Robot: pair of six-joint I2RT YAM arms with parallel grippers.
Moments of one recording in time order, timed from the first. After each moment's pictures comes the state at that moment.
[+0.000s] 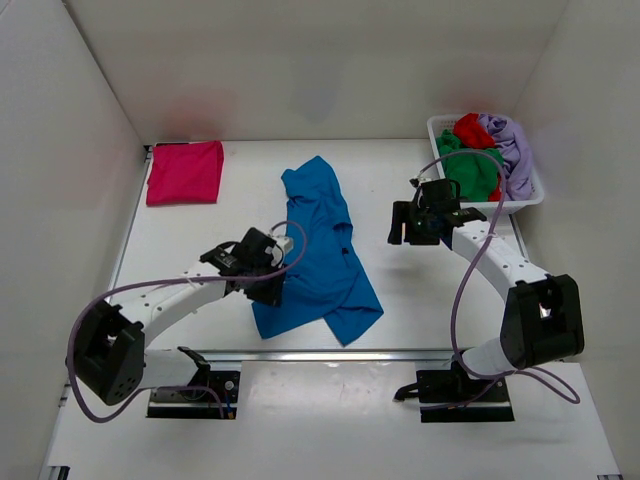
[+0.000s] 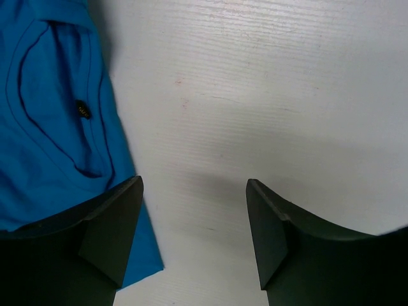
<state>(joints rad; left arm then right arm) -0.62 1.29 0.81 -0.61 0.11 -0.27 0.24 1.45 1.01 -0.47 -0.13 0.23</state>
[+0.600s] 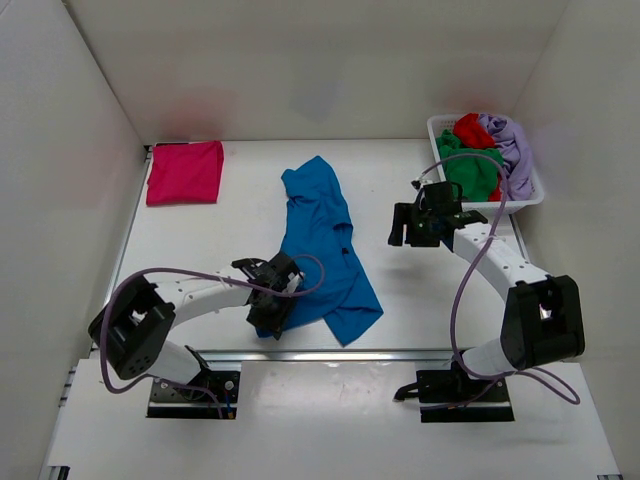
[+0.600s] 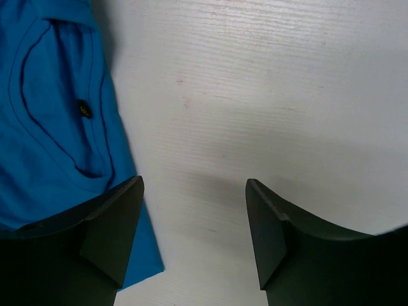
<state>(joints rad) -0.80 1.44 0.74 -0.71 0.06 -0.31 0.23 1.44 0.99 -0.44 -0.16 0.24</state>
